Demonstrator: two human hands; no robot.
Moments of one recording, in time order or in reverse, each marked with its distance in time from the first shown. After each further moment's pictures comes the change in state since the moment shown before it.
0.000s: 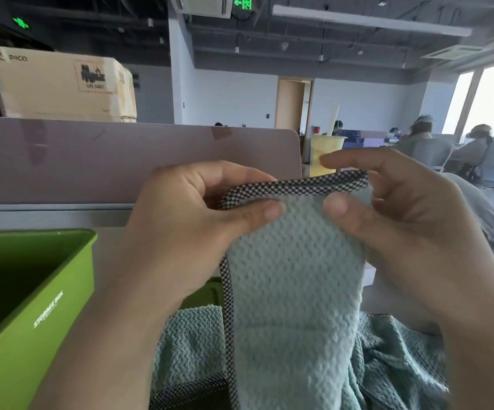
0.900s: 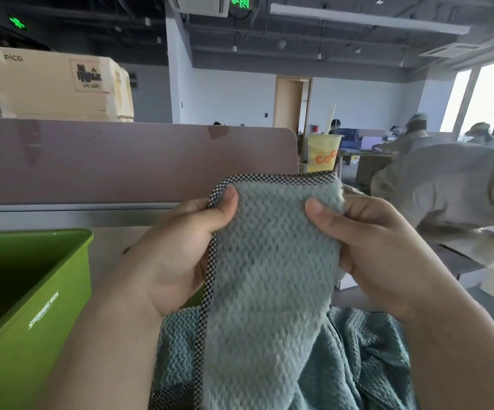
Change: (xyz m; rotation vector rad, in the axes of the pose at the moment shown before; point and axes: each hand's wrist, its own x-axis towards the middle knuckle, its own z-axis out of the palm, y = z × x) left_hand 0.010 -0.031 0.003 -0.438 -0.152 -0.551; right_hand 0.001 0.018 0.009 0.464 -0.084 0.529
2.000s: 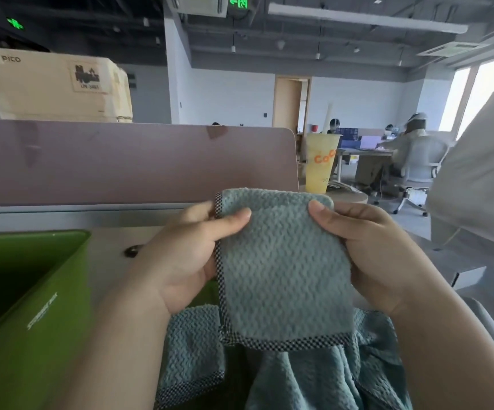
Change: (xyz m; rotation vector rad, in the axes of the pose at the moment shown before) left_hand 0.015 -0.012 -0.007 0.030 0.041 0.060; right_hand 0.005 0.000 -0.001 0.151 0.098 0.159
